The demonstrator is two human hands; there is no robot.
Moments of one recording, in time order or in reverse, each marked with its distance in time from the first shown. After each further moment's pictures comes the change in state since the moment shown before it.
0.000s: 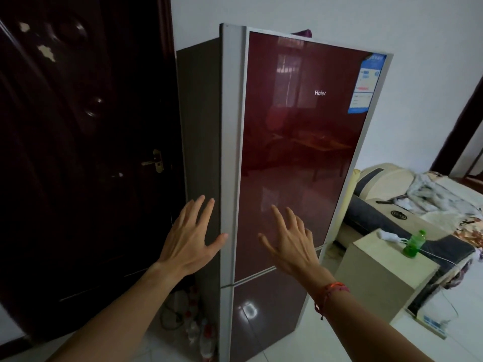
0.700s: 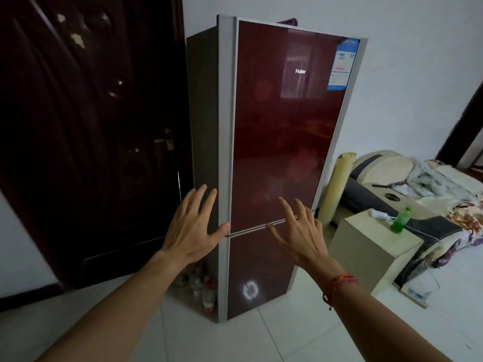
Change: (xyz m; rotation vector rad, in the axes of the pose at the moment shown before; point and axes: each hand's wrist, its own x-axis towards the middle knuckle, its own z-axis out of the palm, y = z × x) left_hand -0.162 0.093 -0.027 0.041 0.020 -0.029; right_hand -0.175 0.035 -0.049 -0.023 -0.020 -0.026
